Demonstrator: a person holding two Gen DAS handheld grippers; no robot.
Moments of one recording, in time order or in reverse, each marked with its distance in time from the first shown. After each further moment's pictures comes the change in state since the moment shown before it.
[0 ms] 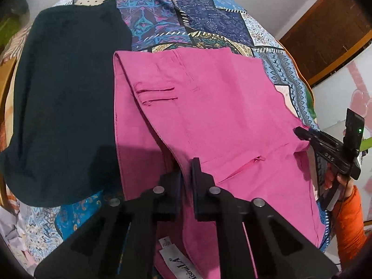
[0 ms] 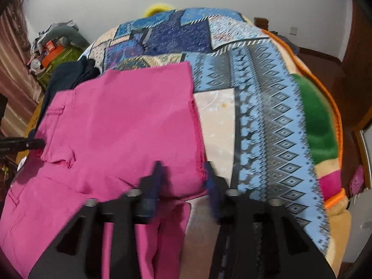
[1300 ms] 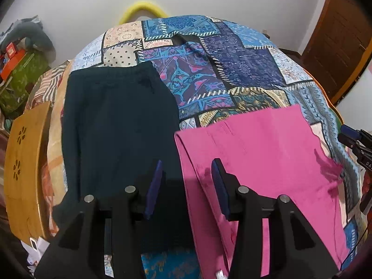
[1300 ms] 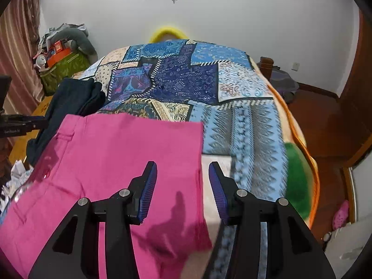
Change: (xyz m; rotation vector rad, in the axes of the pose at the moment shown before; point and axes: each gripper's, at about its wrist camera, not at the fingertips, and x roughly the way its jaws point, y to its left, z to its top) left arm -0.030 0.030 0.071 0.047 -0.176 0.243; right arm -0.030 0.021 0.059 -0.118 -0.130 -0.048
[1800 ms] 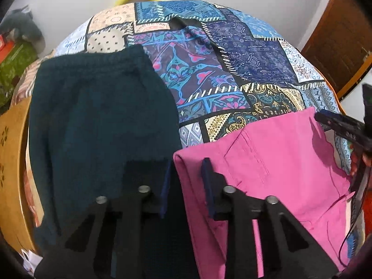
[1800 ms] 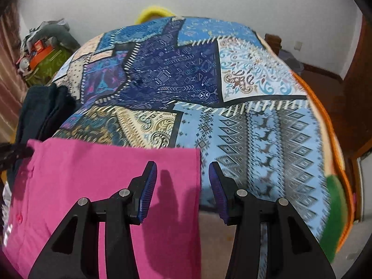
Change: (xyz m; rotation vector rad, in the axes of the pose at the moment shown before) left arm 0.060 0.008 0.017 -0.001 0.048 -0.042; right arm 0.103 -0.021 0.044 0.079 0.123 -0.003
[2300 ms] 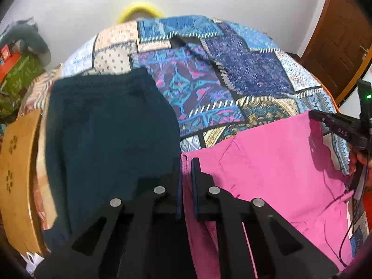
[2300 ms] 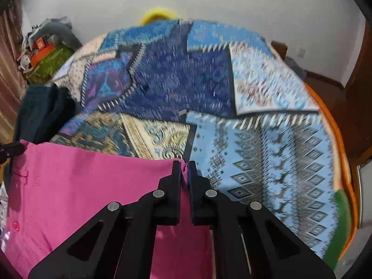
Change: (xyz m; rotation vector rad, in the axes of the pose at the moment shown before) left arm -0.033 -0.006 0.001 0.020 -0.088 0.032; right arm -0.004 0.014 0.012 -0.040 -0.048 -0.011
